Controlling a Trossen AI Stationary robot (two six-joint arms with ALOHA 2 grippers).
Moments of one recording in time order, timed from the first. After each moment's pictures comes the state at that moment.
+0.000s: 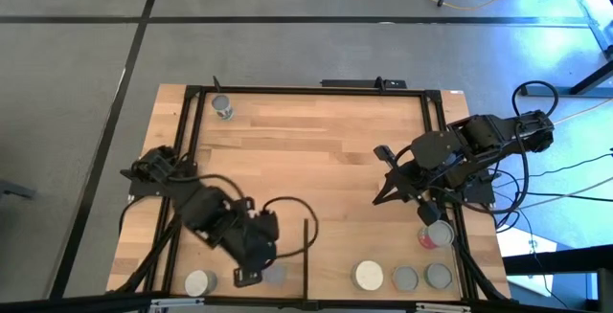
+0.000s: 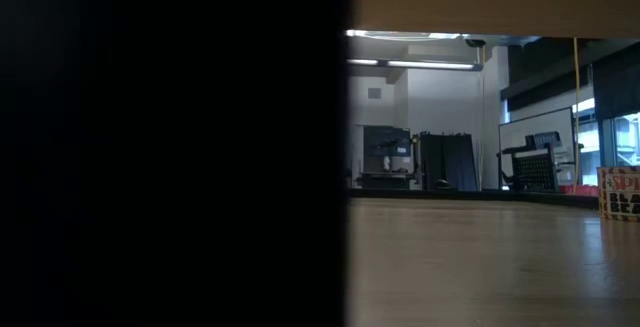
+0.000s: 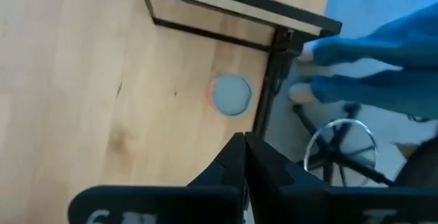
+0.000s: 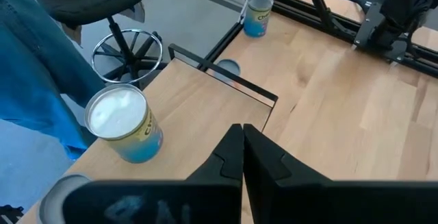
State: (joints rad) left arm -0.63 1.94 2.35 -1.57 -0.06 -0.91; right arm 0.36 1.29 1.63 -0.98 -0.16 -0.14
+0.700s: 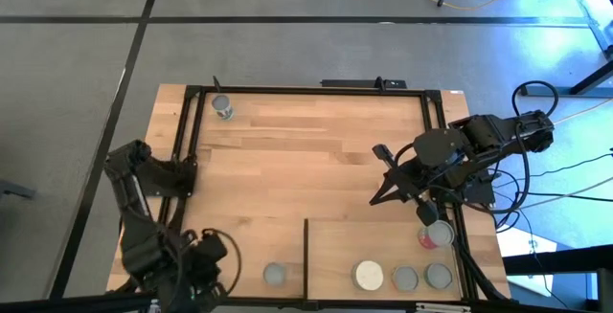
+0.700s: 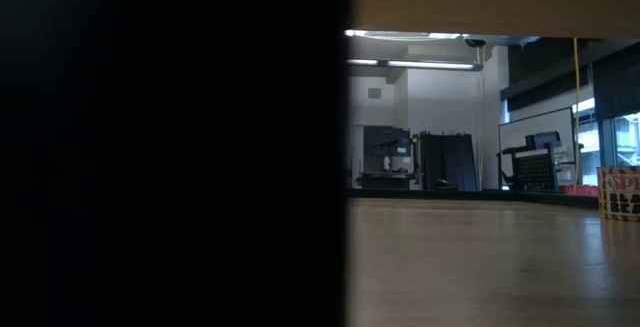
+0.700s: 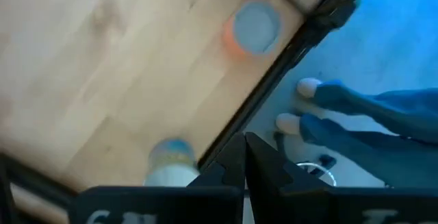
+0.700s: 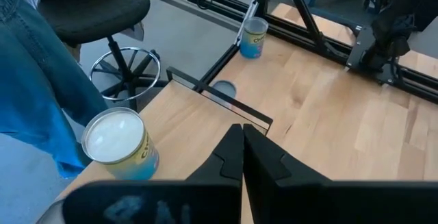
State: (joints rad) left arm -1.01 1.74 1.84 -1.38 -0.27 -1.71; right arm 0.36 1.29 1.63 -0.91 -0.17 -0.14
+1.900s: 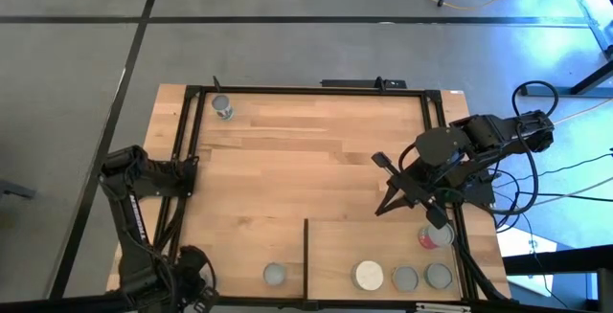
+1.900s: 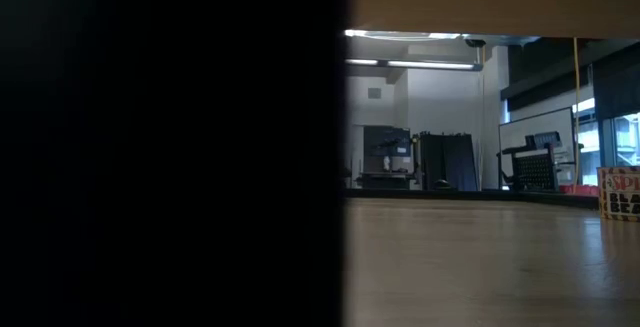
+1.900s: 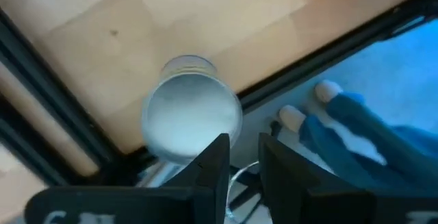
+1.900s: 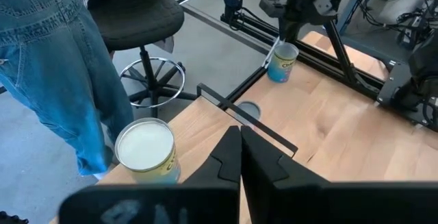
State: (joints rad) left arm -1.14 1.76 1.58 -1.18 -0.15 -2.27; right arm 0.36 1.29 1.63 -0.86 -0.31 -0.22
